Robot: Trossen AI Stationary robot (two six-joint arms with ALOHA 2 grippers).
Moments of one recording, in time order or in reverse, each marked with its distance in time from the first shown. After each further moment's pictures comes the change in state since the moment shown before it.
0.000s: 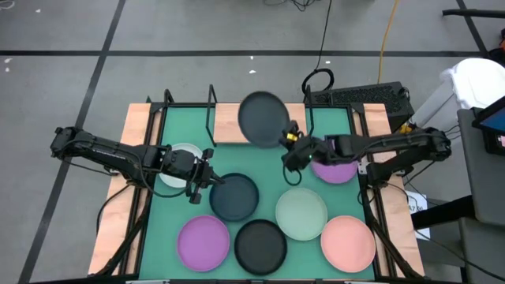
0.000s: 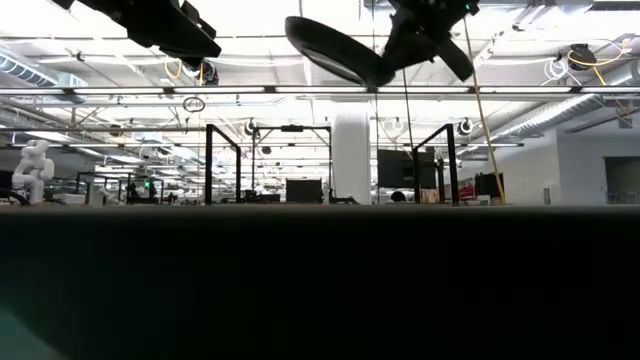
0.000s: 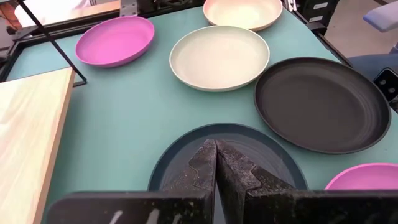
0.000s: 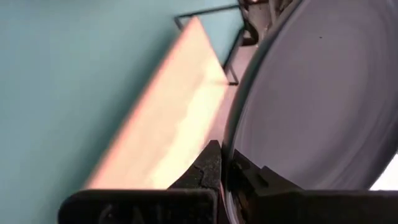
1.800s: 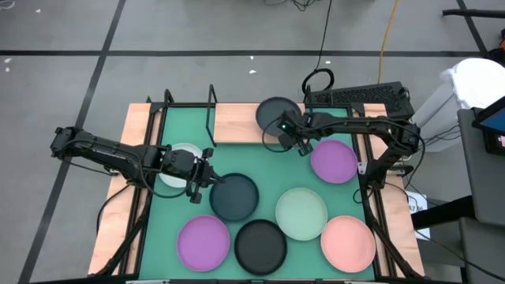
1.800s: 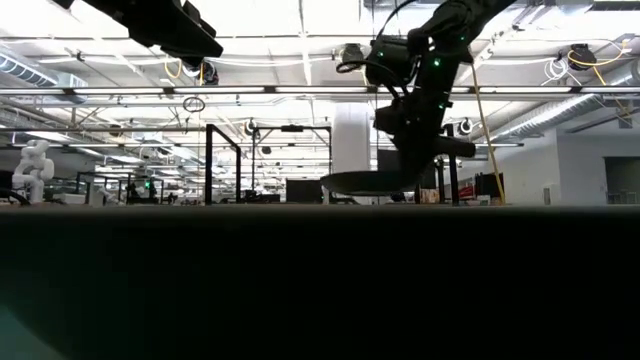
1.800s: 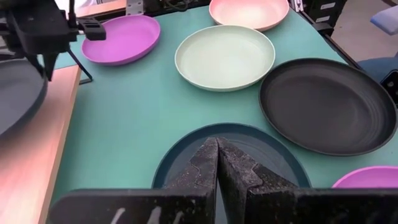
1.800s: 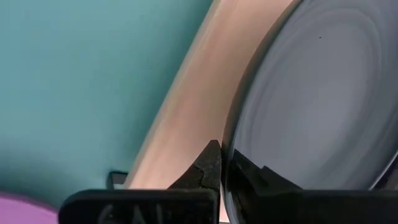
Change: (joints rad) left arm -0.001 0.000 0.000 0.005 -0.015 -0.015; right arm -0.394 0.315 0.030 -0.252 -0.277 0.136
